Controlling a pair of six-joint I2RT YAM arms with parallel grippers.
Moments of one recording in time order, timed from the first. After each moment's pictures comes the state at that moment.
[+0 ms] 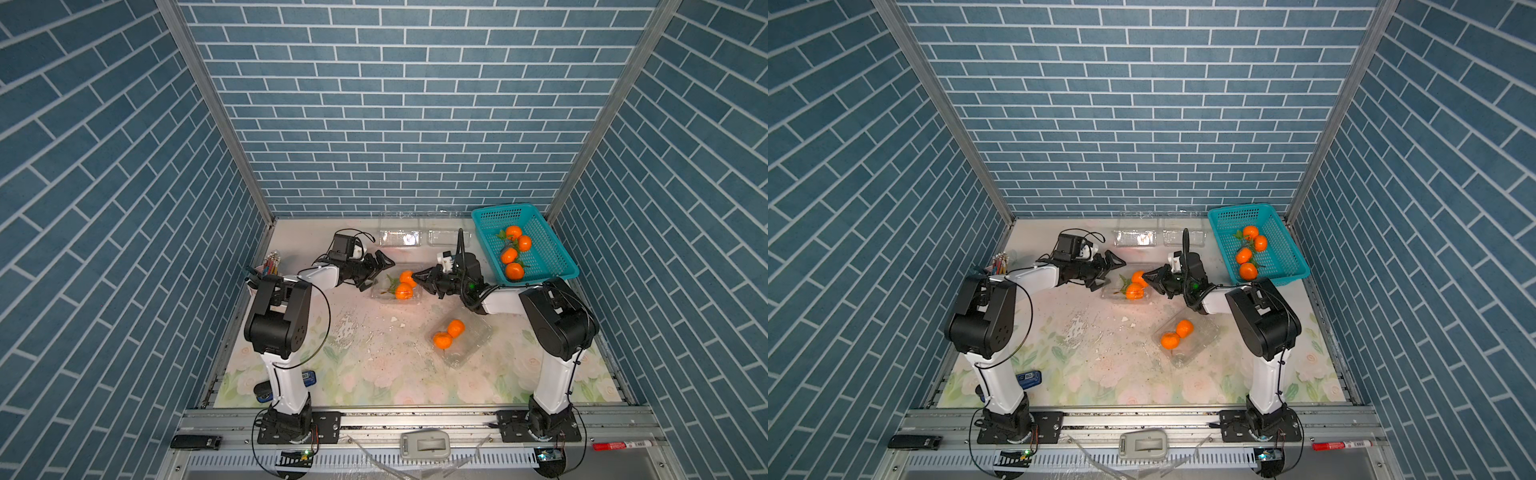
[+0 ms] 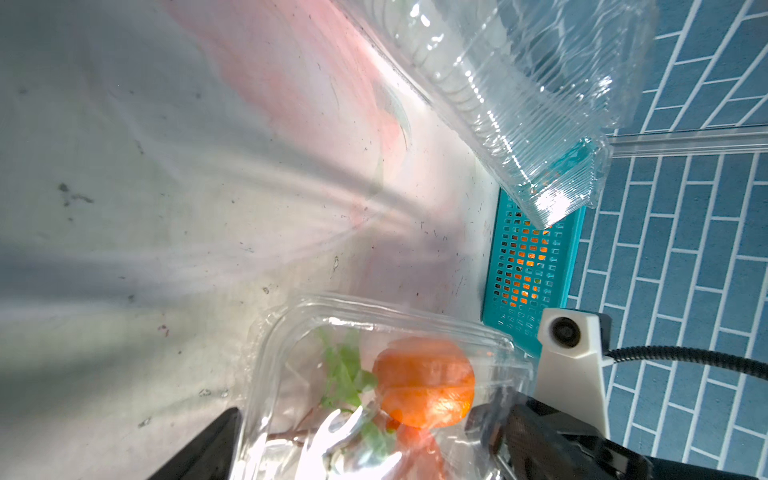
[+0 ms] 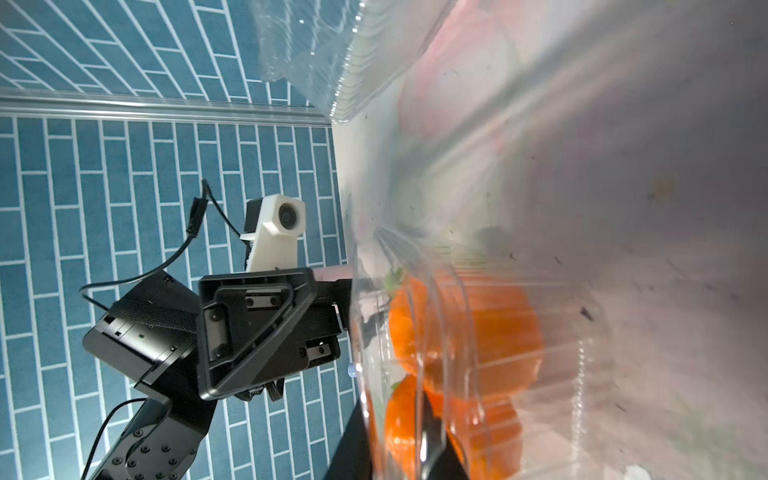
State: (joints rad) left arm -0.24 1.89 1.17 -0.11 0.65 -0.84; right arm 0.55 1.91 0.92 0.58 -0.62 1.27
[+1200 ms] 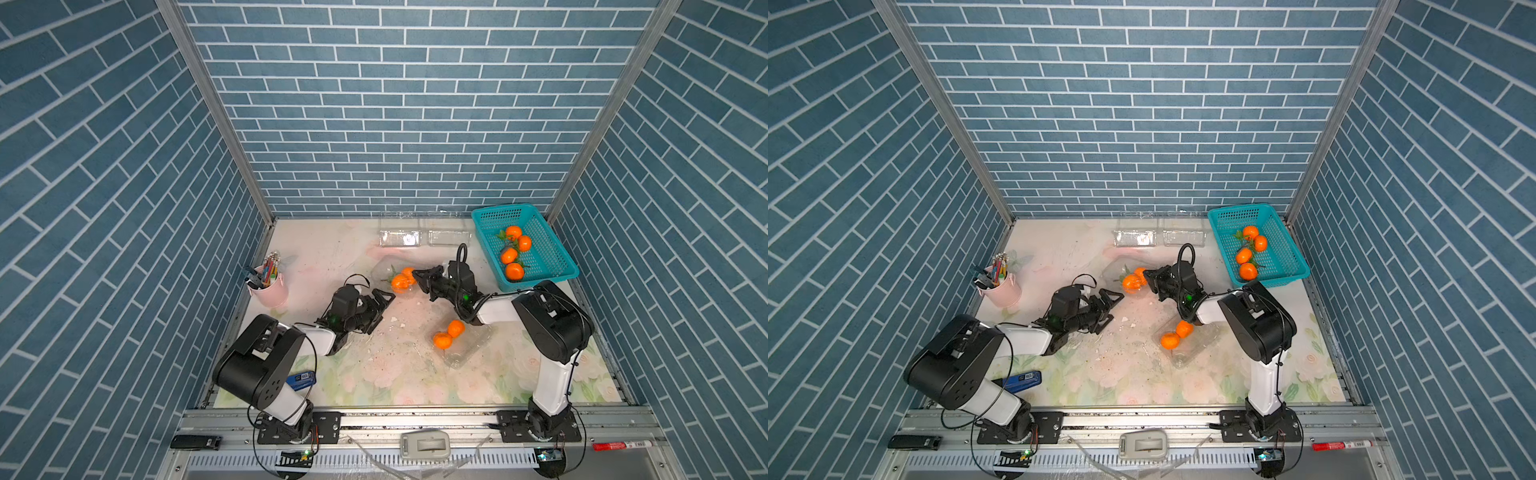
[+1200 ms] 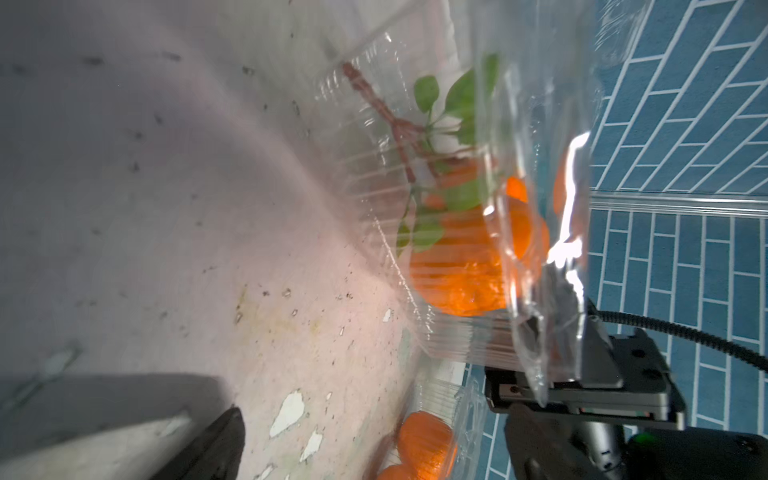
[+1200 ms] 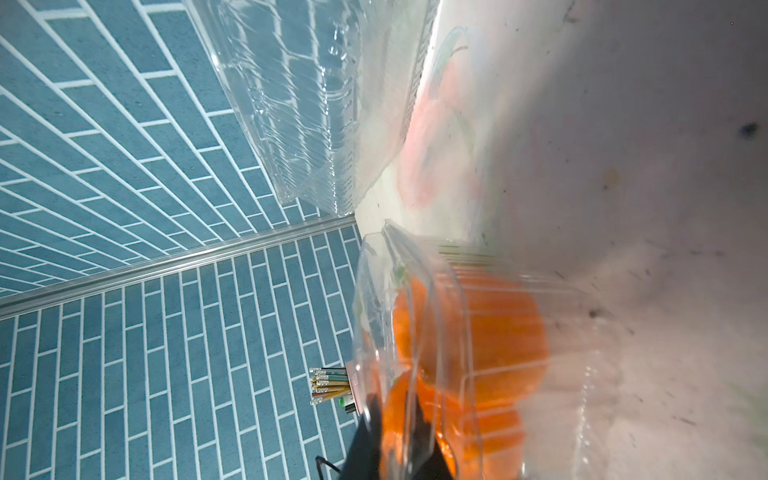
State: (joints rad) left arm -0.47 1.57 0.43 0.62 0.34 -1.31; right arm 0.63 1.91 0.85 0.76 -0.27 1.63
